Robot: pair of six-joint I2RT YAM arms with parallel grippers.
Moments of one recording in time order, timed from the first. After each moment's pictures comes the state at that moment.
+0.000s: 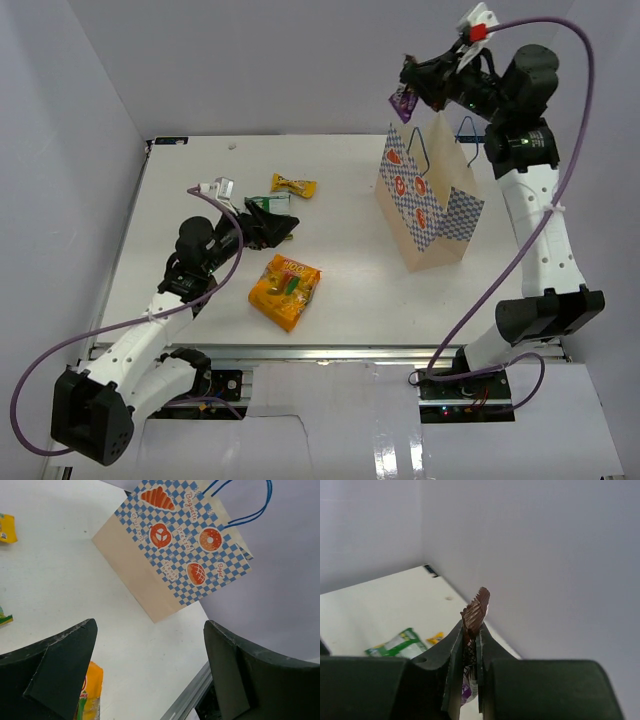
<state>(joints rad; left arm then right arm) -0.39 0.94 0.61 0.31 0.36 -0.73 0.19 1.57 1.95 -0.19 -0.76 -0.06</state>
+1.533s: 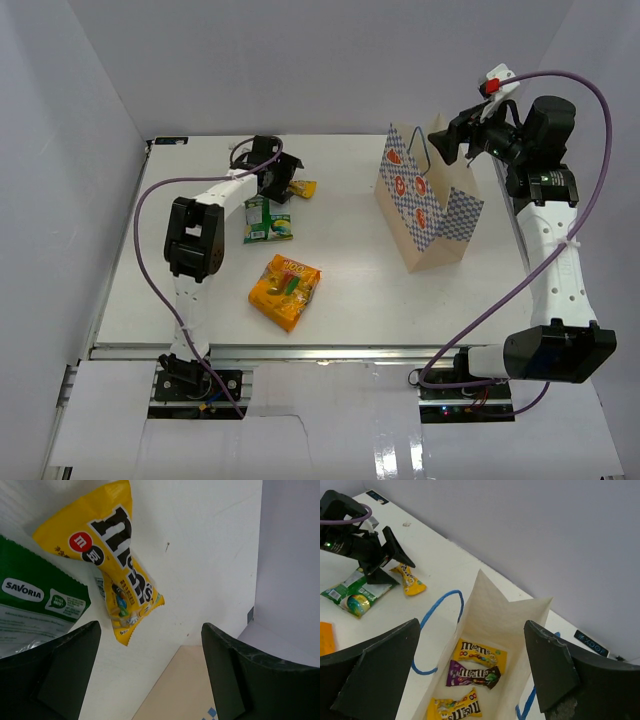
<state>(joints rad) -0.30 2.21 1.73 -0.31 0.02 -1.37 -0.03 1.34 1.55 -0.31 -0.68 -0.25</state>
